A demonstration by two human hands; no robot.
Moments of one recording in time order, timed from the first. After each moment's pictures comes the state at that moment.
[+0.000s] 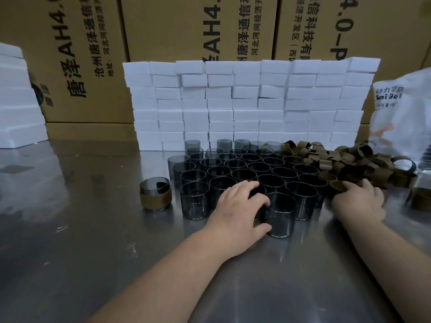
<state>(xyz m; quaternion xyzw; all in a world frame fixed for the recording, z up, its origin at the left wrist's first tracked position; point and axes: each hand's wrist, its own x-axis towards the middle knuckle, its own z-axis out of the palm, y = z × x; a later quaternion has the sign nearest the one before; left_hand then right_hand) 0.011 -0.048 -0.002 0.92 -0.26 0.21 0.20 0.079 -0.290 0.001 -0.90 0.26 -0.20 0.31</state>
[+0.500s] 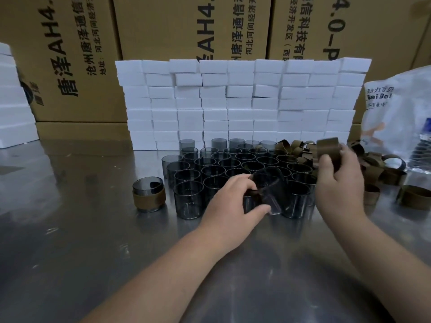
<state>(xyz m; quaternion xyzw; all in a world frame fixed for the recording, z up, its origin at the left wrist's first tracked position) 0.005 -0.053 0.007 0.87 -0.22 0.23 0.39 0.040 -0.241 0.031 -0.77 -0.01 -0.45 0.45</state>
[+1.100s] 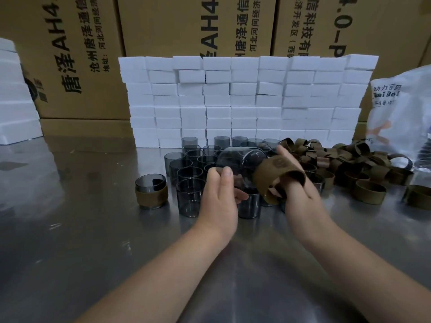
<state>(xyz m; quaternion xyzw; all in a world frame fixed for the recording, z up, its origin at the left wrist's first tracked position) 0.006 -0.055 0.011 0.67 -0.11 0.24 0.69 0.000 -0.182 0.026 -0.70 -0.22 -0.18 0.66</state>
